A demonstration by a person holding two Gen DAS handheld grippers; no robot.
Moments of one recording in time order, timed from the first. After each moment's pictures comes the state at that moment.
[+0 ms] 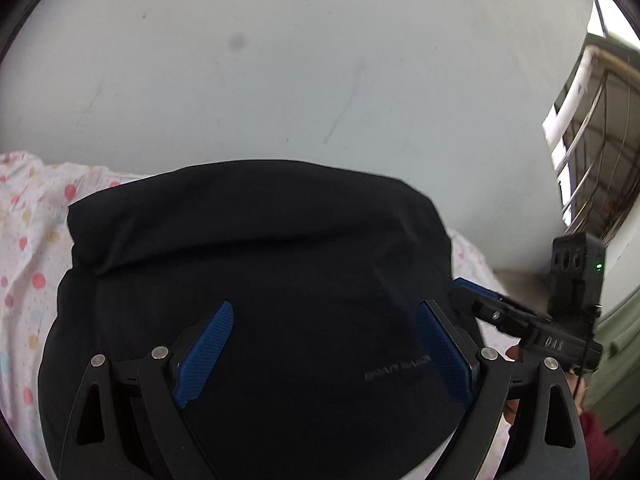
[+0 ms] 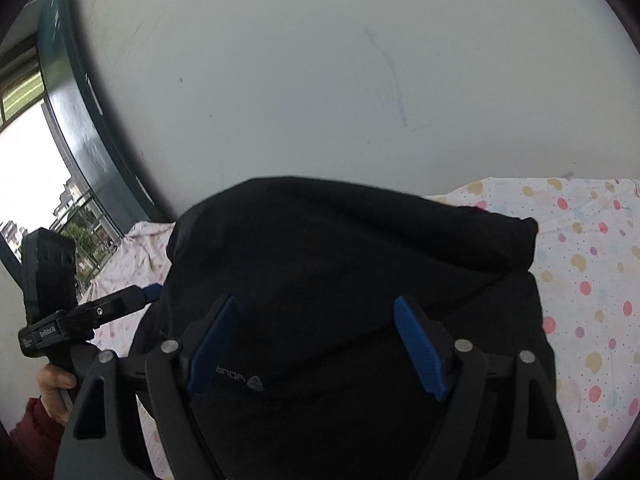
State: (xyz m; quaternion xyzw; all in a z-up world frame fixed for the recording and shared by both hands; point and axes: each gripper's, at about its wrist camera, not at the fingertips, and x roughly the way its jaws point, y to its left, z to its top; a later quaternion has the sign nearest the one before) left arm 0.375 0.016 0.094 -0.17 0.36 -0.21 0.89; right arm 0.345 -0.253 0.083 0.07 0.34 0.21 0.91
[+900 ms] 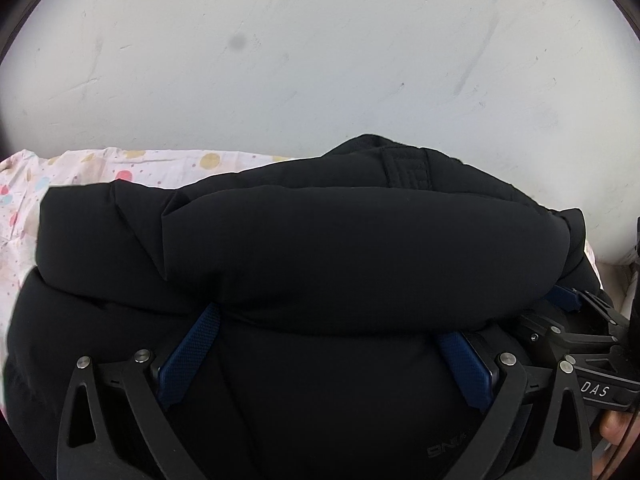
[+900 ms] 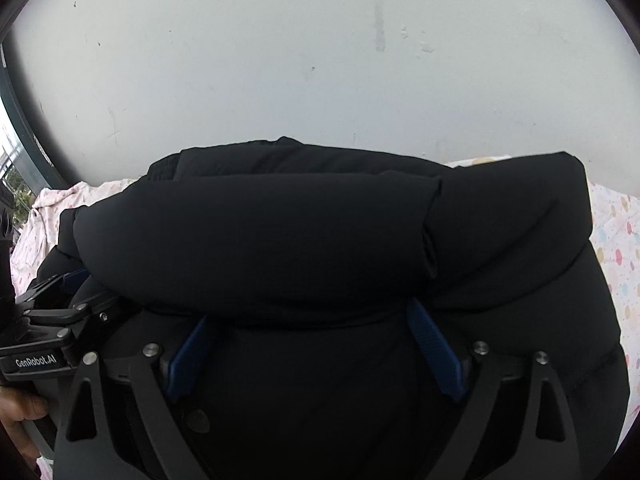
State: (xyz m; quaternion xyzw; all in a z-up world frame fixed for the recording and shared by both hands) left arm 0.540 0.019 0.016 -0.11 0.47 -0.07 0.87; right arm 0.490 -0.213 0.008 0.00 0.45 0.10 0.89
